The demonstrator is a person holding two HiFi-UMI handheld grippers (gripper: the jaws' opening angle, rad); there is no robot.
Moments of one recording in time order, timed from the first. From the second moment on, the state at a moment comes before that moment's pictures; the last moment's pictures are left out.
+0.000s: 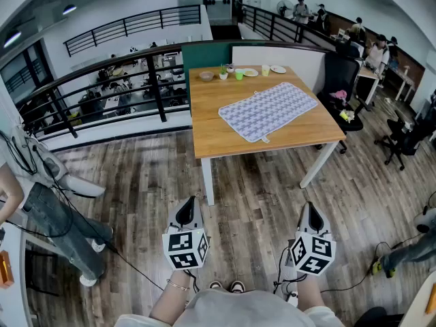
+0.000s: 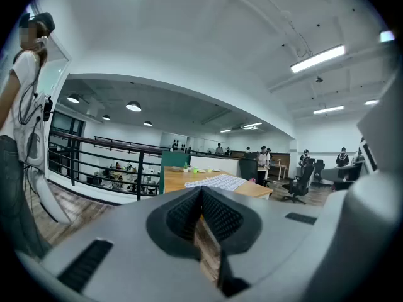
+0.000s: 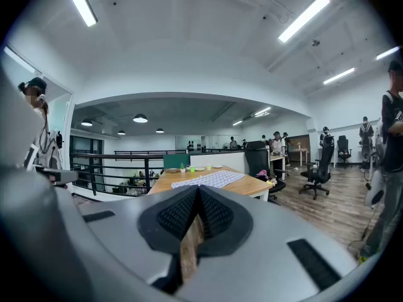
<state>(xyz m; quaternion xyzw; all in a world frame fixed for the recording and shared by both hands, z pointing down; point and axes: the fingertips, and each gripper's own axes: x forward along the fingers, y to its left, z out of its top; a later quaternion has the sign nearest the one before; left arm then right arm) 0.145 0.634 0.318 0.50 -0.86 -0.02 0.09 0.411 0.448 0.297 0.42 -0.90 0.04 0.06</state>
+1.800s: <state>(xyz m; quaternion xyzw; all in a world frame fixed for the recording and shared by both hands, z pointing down) 0.087 0.631 0.296 0.47 -0.88 -0.07 0.07 0.393 0.421 0.280 0.44 -0.90 0.03 -0.01</state>
